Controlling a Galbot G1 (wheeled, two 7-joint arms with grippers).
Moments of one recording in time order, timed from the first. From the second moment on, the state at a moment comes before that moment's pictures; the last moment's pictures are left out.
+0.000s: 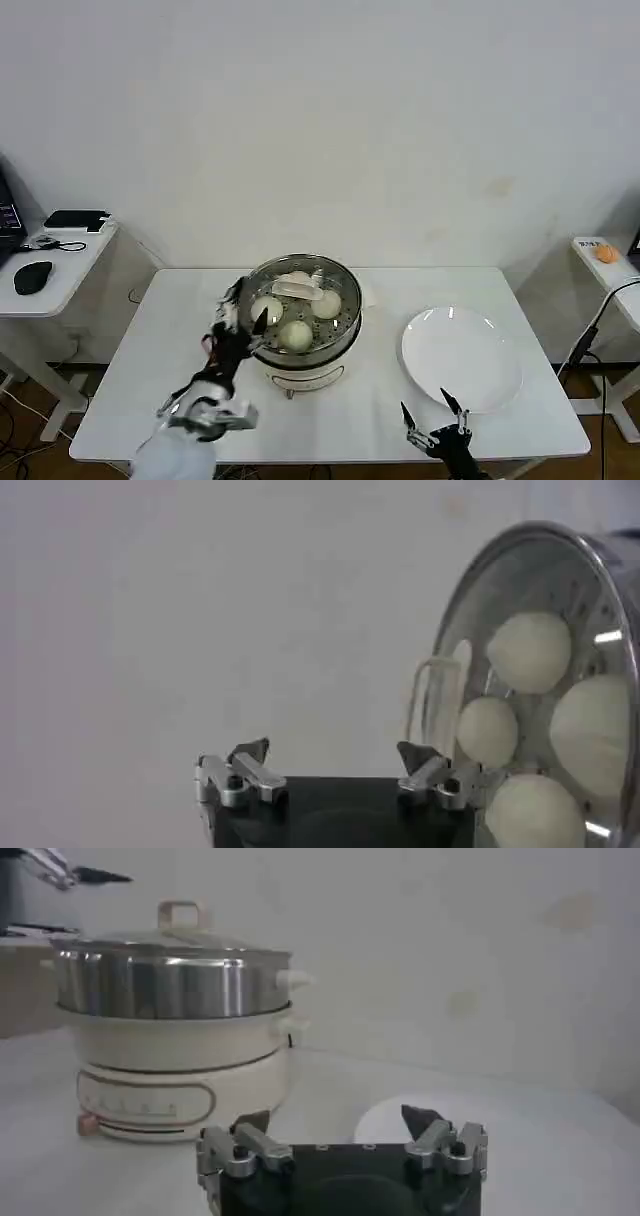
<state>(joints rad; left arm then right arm) 1.35 -1.16 -0.31 -2.16 0.83 0.26 0.05 -1.70 1.49 0.67 1.90 0.04 0.17 -0.35</state>
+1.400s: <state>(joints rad) 1.71 -1.33 -0.65 -2.02 -0.19 -0.05 -0.10 -1.75 1.48 0.61 1.99 0.01 0.12 -0.17</state>
